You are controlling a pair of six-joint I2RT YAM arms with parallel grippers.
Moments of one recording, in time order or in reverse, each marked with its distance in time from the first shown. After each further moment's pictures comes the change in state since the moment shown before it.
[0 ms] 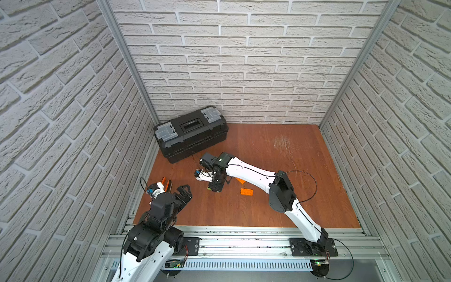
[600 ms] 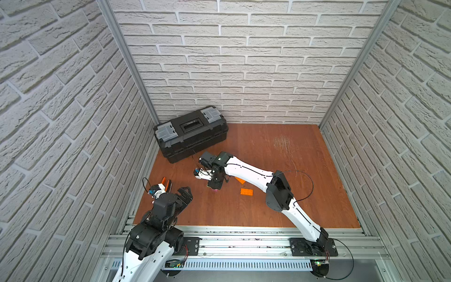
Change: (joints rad) left arm 0.000 0.001 -0.040 -0.015 0.002 0.002; right arm -0.005 0.064 0.077 0.001 0.038 -0.029
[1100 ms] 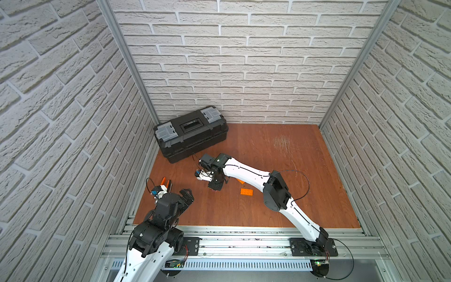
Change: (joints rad) left arm 0.000 0.000 -0.042 0.001 0.008 0.000; right arm -0.018 0.038 0.002 0.000 0.020 0.027
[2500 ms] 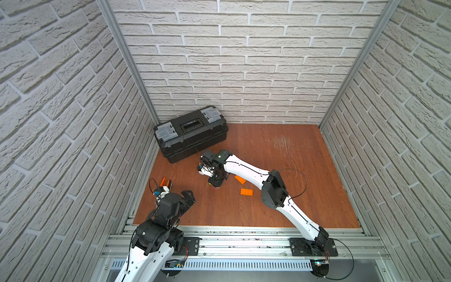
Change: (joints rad) left arm 0.000 0.001 -0.042 0.010 0.023 0.000; right arm -0.025 0.074 0.126 -0.063 -0.034 0.108
